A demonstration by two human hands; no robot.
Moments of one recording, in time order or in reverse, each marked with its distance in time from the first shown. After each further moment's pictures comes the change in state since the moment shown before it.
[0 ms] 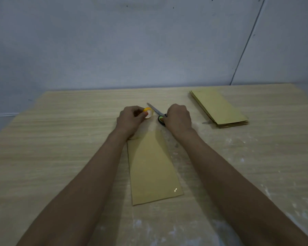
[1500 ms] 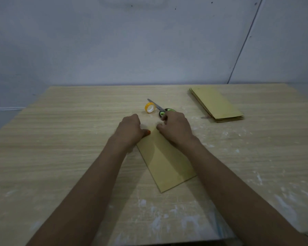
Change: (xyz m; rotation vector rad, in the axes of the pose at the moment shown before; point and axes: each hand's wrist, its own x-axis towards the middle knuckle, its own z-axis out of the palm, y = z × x) left_hand -0.076 0.038 -0.026 0.495 -0.202 -0.100; right_hand -0.052 0.001 0.001 0.087 -0.026 -0.117
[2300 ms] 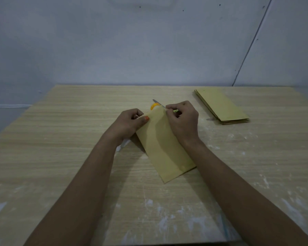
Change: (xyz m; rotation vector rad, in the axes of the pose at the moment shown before) left_hand 0.006 -0.029 -0.015 -0.755 -0.033 0.092; right_hand -0.001 -0.011 0.001 0.450 0.448 -0.098
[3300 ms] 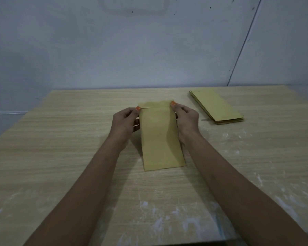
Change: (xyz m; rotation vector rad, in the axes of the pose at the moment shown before) left_hand -0.004 0.013 0.023 -0.507 0.174 -0.028; right_hand 0.016 0.006 -0.007 0.605 -0.021 0.680
